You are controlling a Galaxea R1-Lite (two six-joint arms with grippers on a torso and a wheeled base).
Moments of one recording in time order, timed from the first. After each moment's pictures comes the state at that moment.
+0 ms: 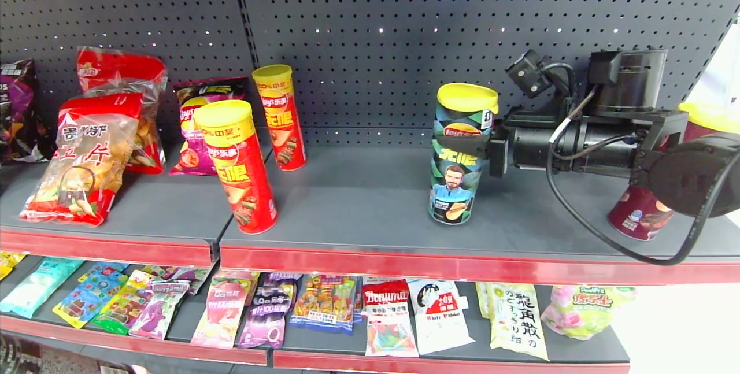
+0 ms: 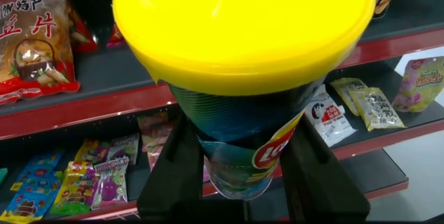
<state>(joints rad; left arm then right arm) -0.07 0.25 -0.43 0.21 -0.21 0.08 0.37 1.77 -1.12 -0.45 0.54 -0.22</state>
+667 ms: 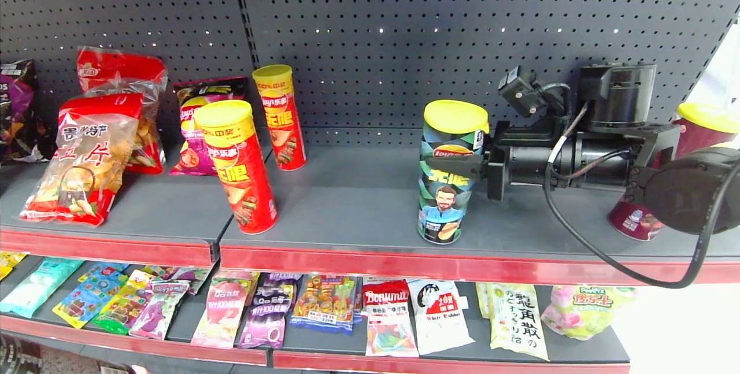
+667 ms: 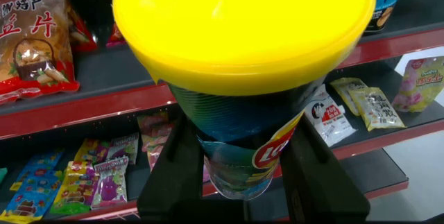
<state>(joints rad) -0.07 0.25 -0.43 0.21 -0.21 0.08 0.40 1.77 -1.06 -0.47 0.66 -0.26</state>
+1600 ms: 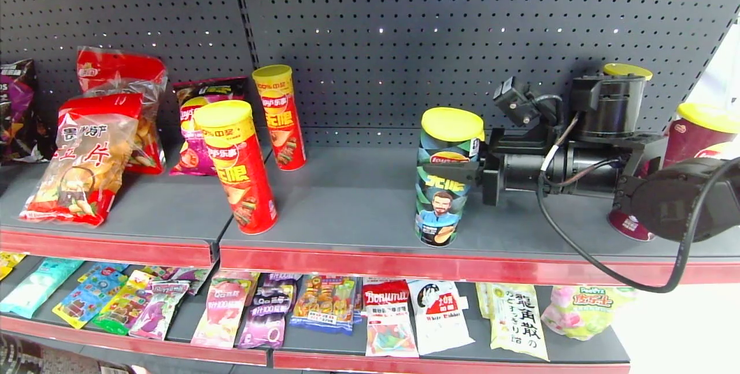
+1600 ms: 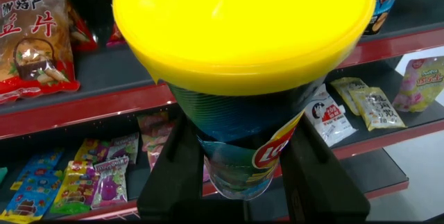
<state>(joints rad) -0.07 0.25 -0.43 0.21 -0.21 0.08 0.40 1.80 -1.03 -0.54 0.68 -0.25</state>
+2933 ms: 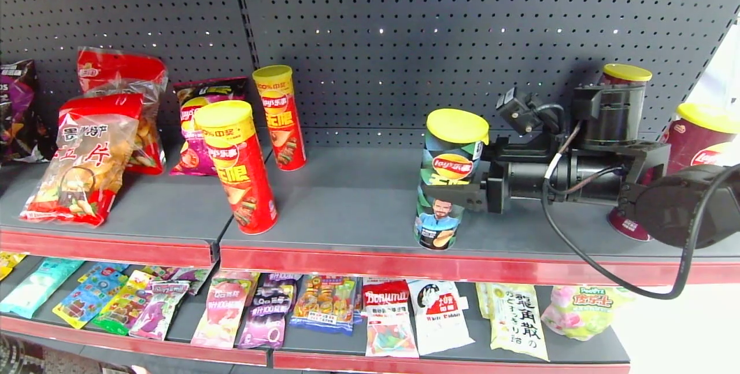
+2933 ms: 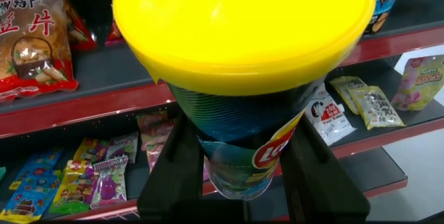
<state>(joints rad) -0.08 0.25 -0.43 0.21 -0.21 0.08 0.38 1.79 -0.99 -0.53 0.67 -0.25</state>
